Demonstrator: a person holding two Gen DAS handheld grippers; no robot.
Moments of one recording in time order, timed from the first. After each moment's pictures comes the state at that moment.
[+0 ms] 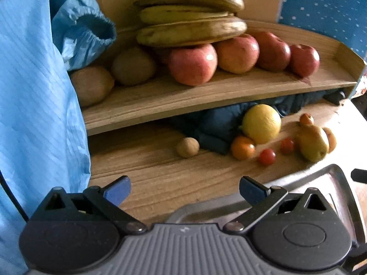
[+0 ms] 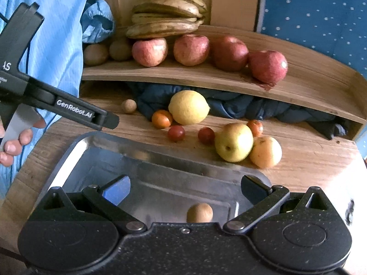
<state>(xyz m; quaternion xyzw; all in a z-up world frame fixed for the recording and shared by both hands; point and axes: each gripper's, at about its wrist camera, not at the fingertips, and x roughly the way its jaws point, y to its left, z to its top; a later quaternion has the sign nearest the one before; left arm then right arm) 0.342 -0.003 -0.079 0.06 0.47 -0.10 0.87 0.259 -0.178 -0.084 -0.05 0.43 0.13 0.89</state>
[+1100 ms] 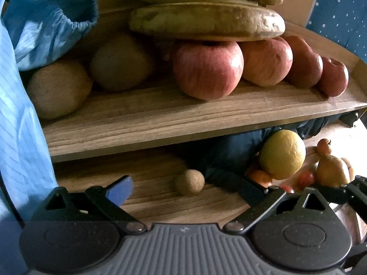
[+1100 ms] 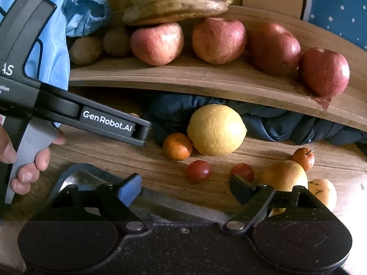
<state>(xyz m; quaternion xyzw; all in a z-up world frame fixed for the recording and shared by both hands) 0.412 -0.012 -0.117 0.02 0.49 -0.11 0.86 0.350 -0.141 -0.121 -0.03 0.46 0.17 0.87</state>
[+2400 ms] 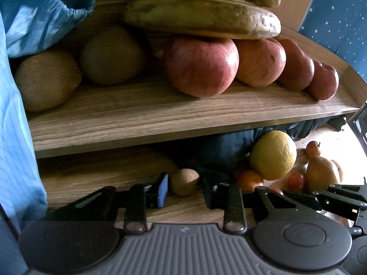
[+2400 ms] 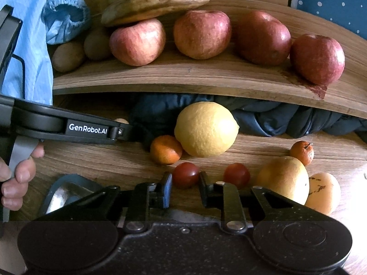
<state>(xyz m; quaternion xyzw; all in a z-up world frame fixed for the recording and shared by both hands) 0.406 0.013 -0.117 -0.01 0.49 -0.14 0.86 0.358 -0.145 -0.127 0.00 0.47 0.14 0.87</state>
